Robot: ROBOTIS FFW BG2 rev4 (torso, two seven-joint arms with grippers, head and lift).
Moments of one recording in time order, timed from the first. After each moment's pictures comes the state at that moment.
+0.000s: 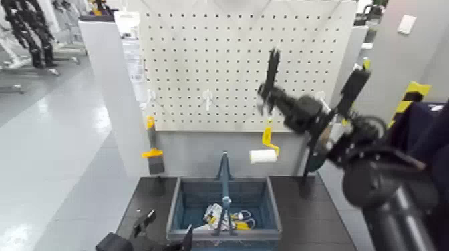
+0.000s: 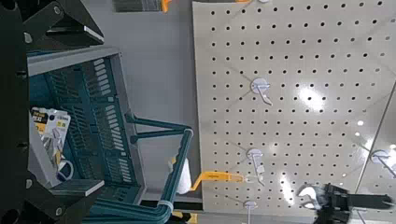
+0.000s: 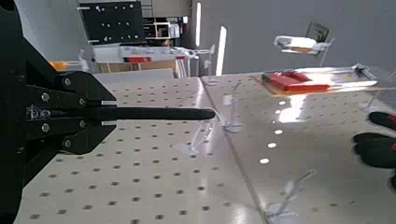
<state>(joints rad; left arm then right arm) 0.30 0.16 -0.14 -1.74 0.11 -0.15 -0.23 -0.39 -0.05 0.00 -1.62 -0.35 0.34 0.80</state>
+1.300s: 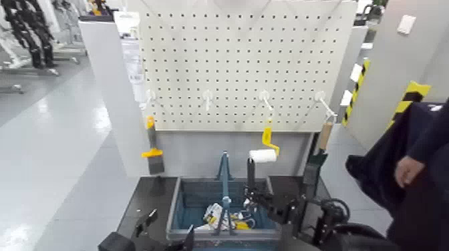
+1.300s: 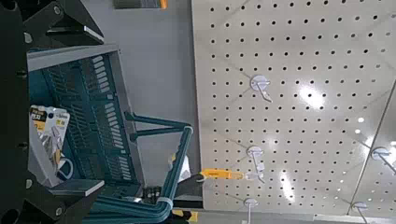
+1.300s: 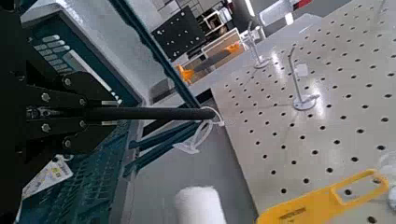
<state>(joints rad) 0.30 0.16 -0.15 -1.74 0.10 -0.14 -0.23 -0.24 -0.05 0.05 -1.26 -0.29 0.39 0.83</state>
